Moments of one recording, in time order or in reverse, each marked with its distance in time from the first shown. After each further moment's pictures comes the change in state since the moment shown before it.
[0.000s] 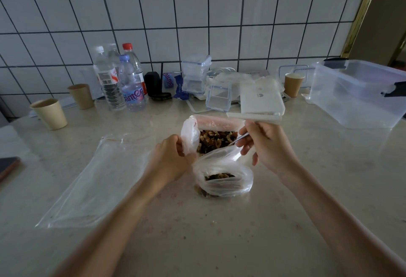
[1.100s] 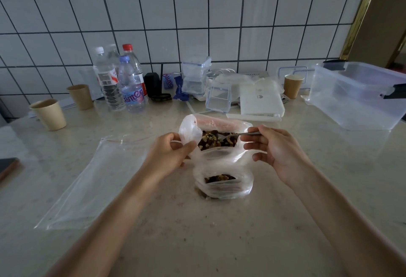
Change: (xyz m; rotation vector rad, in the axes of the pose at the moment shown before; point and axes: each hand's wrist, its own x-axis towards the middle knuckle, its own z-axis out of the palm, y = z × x) left_hand -0.001 0.007 -0.012 -0.449 -0.072 -0.079; right_hand 0.005 0.004 -0.012 0.457 0.030 0.375
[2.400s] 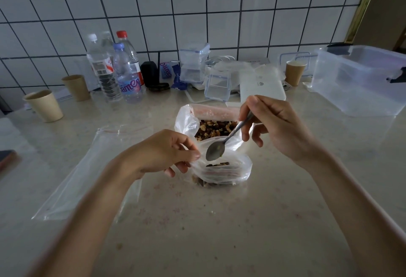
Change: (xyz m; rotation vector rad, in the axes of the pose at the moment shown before) left_hand -0.008 0.014 -0.023 0.310 -0.458 0.021; right_hand -0.018 -0.024 0.003 -0.338 -0.401 -0.581
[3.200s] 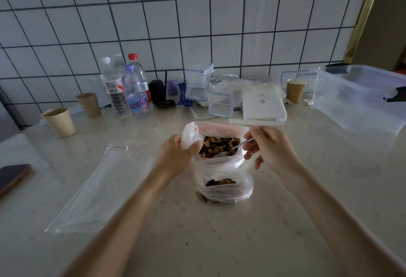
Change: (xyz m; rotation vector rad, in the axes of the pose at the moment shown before) left_hand 0.045 -0.009 0.020 -0.009 0.546 -0.071; right_hand 0.004 0.027 0.010 -0.019 0.297 0.372
